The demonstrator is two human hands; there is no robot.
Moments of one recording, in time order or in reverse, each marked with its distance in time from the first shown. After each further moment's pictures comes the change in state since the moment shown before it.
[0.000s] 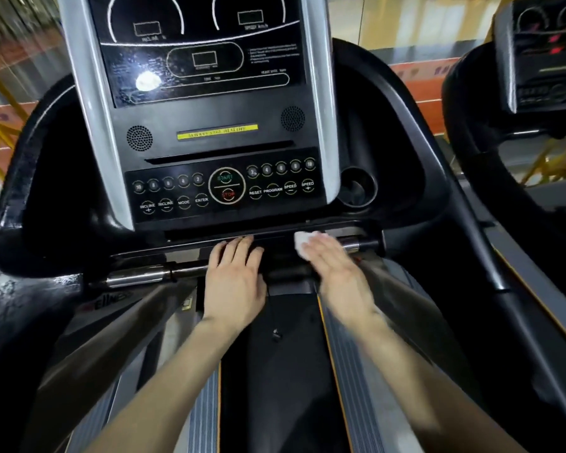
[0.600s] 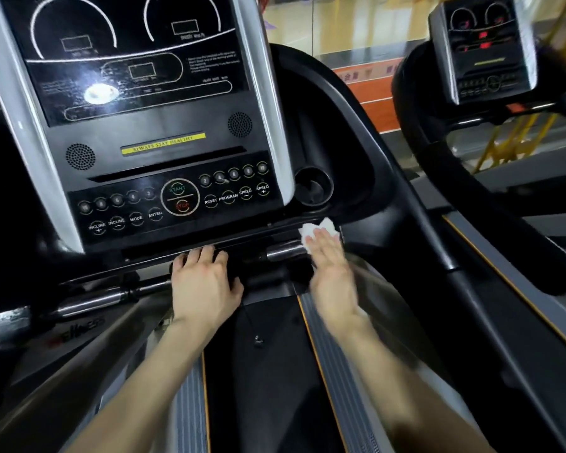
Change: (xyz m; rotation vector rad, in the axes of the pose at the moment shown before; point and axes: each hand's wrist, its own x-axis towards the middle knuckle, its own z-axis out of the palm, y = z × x) left_hand 0.018 0.018 -0.009 0.102 -0.062 -0.092; right_hand -0.018 0.019 -0.015 0.011 0.201 0.331
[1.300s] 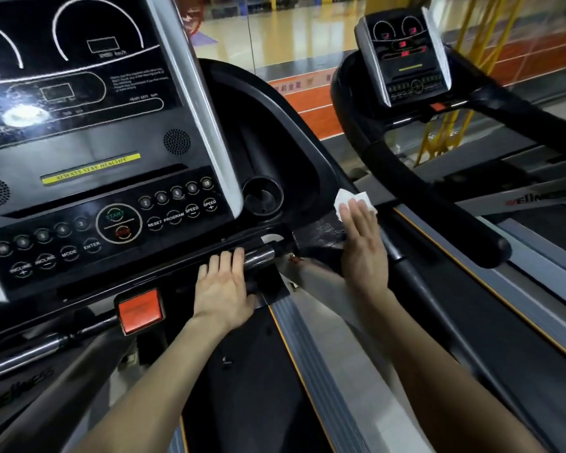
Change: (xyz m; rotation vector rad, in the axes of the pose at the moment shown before) left_hand 0.034 0.090 0.027 -0.068 -0.134 0.243; right_hand 0.016 0.088 -0.093 -0.265 0.218 0.095
